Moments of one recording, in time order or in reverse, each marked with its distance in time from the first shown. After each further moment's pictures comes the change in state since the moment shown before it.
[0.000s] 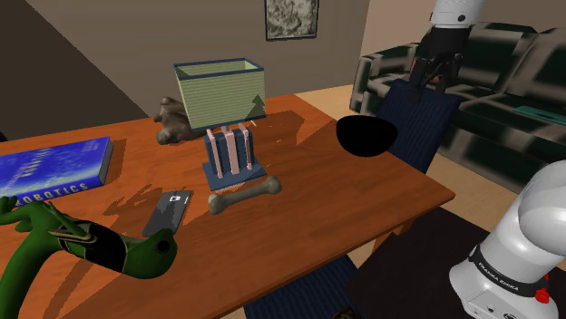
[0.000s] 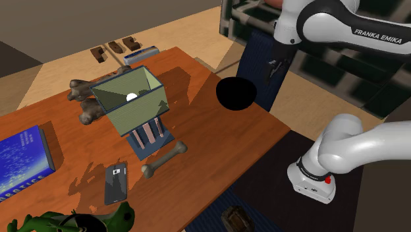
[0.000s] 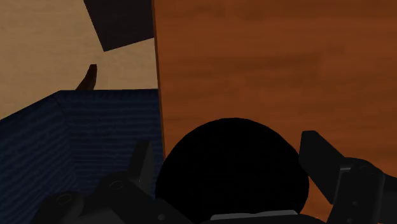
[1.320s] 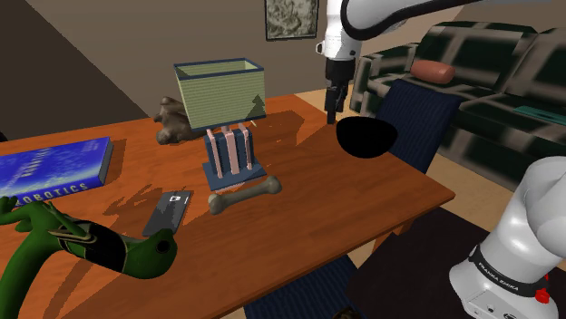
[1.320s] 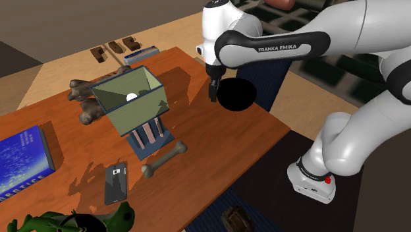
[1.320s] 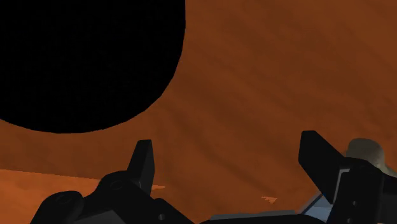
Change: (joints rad) arm 0.223 0.569 0.064 0.290 0.051 0.262 -0.369
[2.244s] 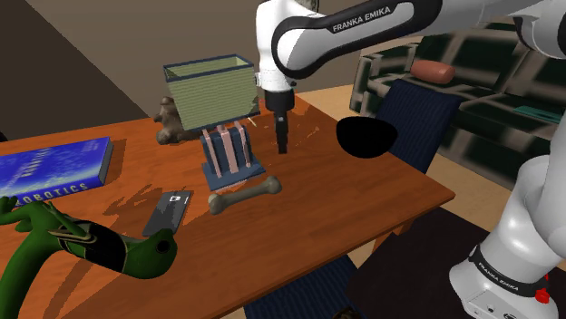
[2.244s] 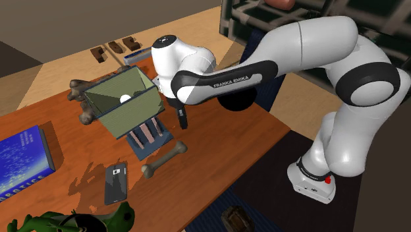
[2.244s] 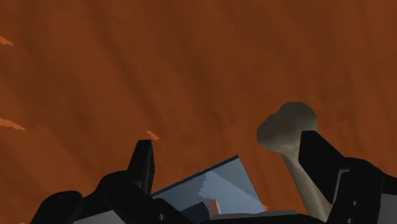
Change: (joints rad) arm 0.129 0.342 0.120 0.262 -0.014 0.073 -0.244
